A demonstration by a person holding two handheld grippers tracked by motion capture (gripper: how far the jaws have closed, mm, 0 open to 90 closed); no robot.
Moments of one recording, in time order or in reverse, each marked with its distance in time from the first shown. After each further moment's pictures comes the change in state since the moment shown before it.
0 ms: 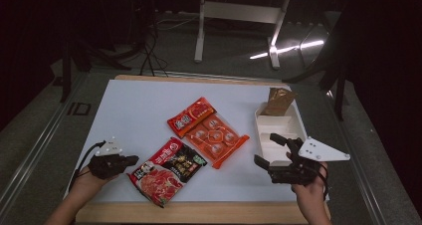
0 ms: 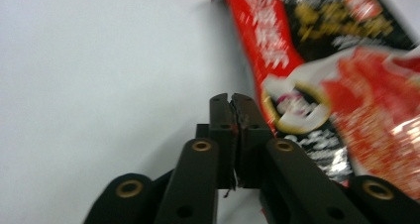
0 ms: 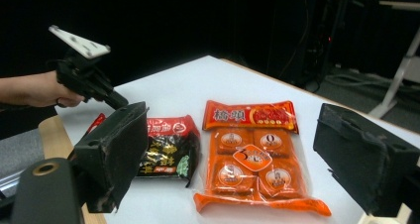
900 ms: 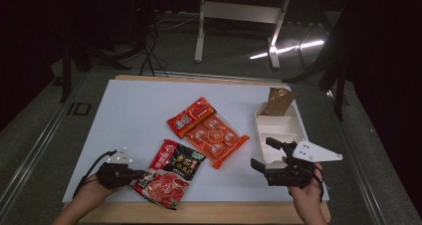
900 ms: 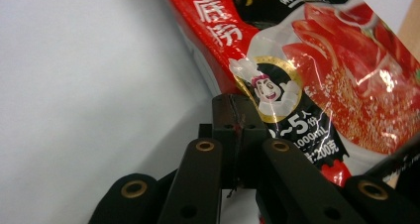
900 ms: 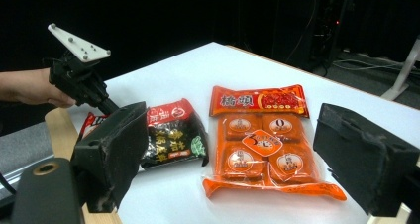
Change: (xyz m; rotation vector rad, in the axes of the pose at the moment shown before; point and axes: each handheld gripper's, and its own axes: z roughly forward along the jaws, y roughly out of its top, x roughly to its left) left arm -0.031 -0.001 0.005 0.079 -0.134 0.015; right arm 0.001 -0.009 0.007 0.044 0.011 0.041
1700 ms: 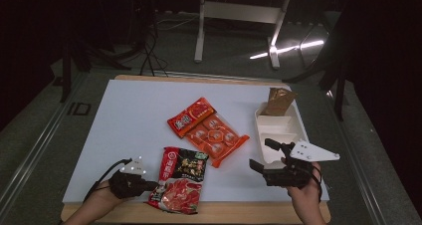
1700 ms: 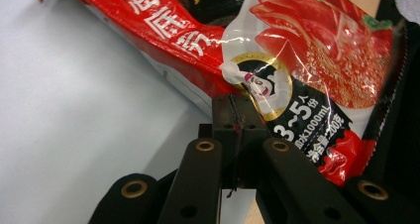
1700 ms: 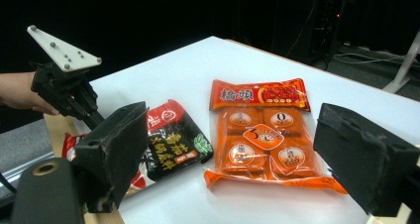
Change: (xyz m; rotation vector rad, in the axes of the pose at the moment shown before) left arm -0.035 0.012 0.016 0.044 -0.119 0.091; right arm 0.000 -0.003 0.003 0.022 0.000 0.013
